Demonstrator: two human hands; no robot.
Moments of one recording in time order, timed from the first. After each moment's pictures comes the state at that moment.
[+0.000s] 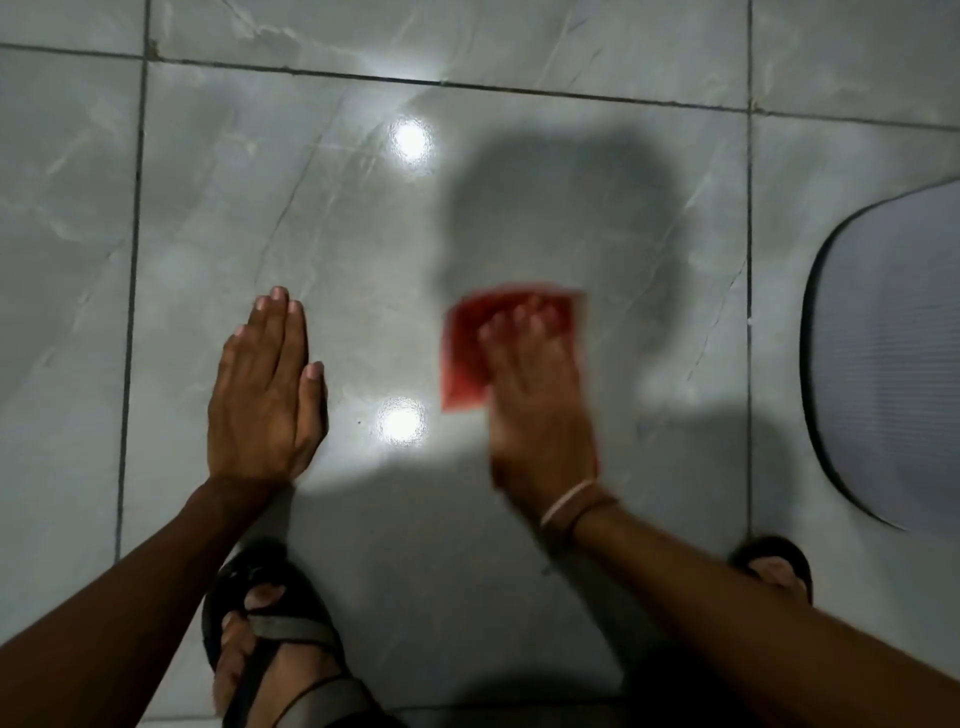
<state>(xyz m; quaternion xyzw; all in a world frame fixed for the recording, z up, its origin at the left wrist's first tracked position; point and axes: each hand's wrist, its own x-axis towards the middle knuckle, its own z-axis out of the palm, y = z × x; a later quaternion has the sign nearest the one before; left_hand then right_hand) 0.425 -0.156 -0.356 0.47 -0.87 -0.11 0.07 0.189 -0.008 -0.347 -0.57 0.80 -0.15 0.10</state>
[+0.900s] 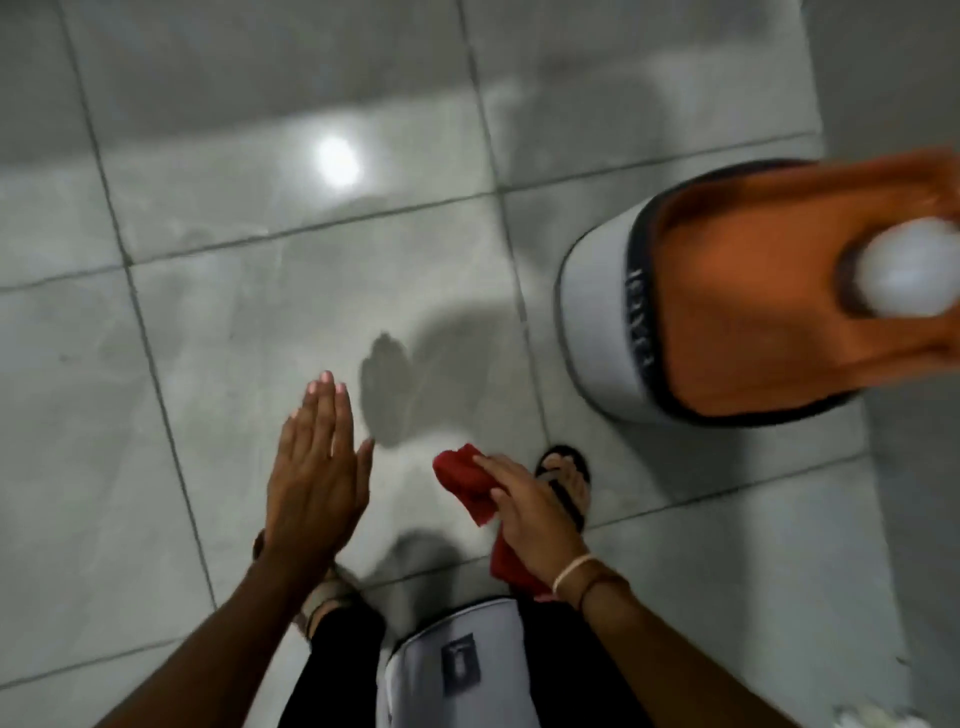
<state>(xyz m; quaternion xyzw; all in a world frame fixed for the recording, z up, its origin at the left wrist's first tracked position) 0.280 -0.064 -0.071 0.36 -0.92 -0.13 -0.11 0.121 0.116 -0.047 -0.25 0.80 -0.21 0.51</state>
